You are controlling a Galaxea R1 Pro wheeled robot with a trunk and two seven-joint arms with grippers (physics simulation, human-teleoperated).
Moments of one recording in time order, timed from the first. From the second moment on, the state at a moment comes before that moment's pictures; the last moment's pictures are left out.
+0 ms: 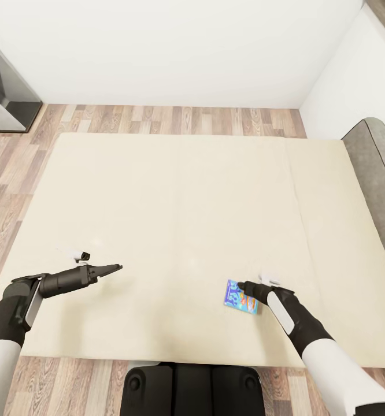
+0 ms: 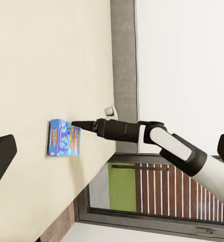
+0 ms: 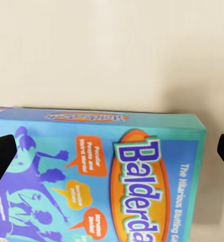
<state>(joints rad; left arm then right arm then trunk) -0.71 0.29 0.27 -0.93 0.10 0.78 -1.56 -0.73 -0.07 0.13 -0.73 -0.50 0.46 -0.09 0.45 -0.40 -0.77</state>
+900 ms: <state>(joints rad) -0.71 0.29 0.27 -0.93 0.10 0.78 -1.56 -0.73 -0.07 0.13 -0.69 -0.50 0.42 -0.09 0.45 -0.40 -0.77</state>
